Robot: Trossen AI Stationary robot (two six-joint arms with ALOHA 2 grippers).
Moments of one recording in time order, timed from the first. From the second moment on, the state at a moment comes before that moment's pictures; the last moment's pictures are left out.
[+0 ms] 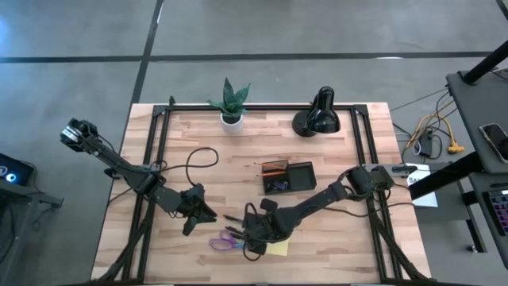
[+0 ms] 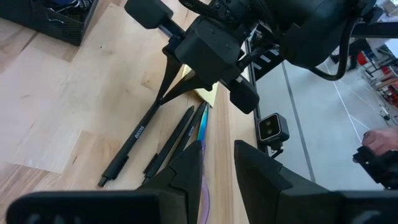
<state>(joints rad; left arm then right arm) -0.57 1.01 0.52 0.04 -0.21 -0.83 0.43 2.30 1.76 -0.74 0.27 0.72</state>
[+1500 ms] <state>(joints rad) -0.57 1.01 0.50 0.05 -0.29 -0.83 0.43 2.26 1.71 -0.69 0.29 0.76</state>
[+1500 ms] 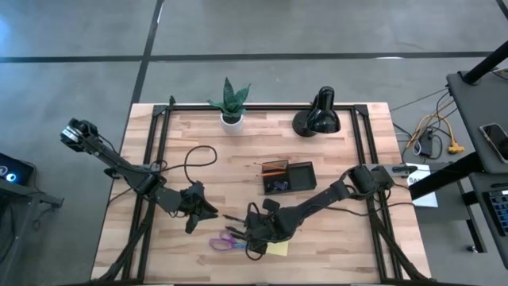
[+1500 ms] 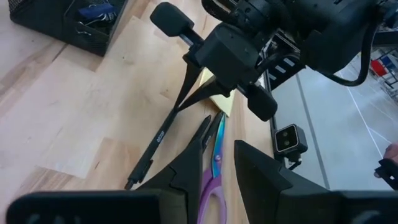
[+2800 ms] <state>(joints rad) -0.56 1.35 0.57 -0.06 -0.33 -0.48 0.44 2.26 1.67 -0.65 0.31 0.76</state>
